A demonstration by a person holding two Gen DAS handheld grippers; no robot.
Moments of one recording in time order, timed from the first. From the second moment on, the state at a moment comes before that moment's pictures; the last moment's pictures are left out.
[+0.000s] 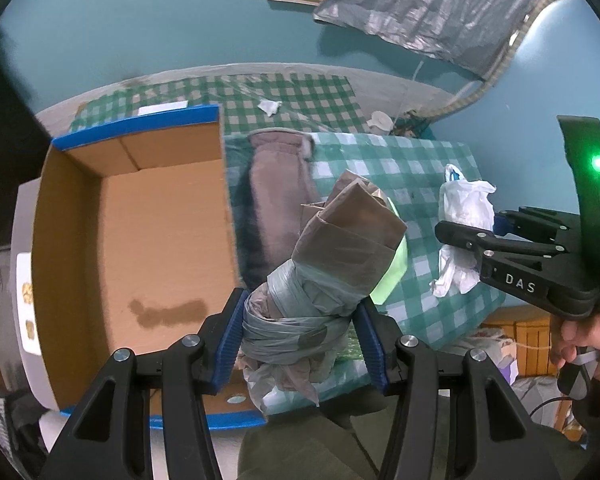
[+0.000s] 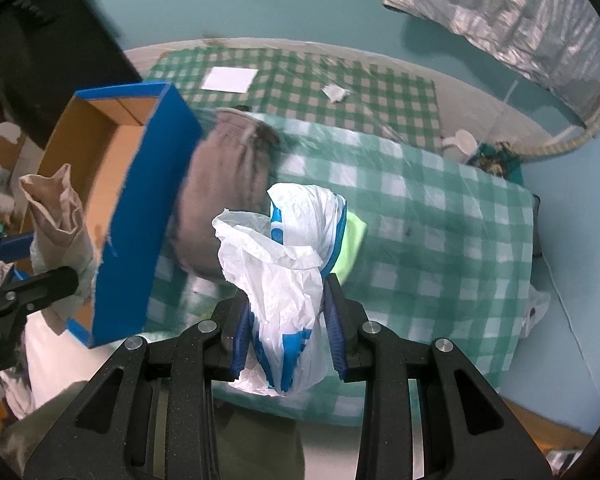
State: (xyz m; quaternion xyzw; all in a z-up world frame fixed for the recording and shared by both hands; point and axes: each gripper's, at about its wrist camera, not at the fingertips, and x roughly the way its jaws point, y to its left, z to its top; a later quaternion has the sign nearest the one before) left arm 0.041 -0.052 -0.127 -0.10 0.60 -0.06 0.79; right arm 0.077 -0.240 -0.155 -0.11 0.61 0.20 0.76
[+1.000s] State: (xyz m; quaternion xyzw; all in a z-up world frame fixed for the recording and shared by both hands) left arm 0.012 0.056 -0.136 -0.17 0.60 0.05 0.78; right arm 0.070 -0.092 -0.138 -0.18 0.57 0.32 0.73
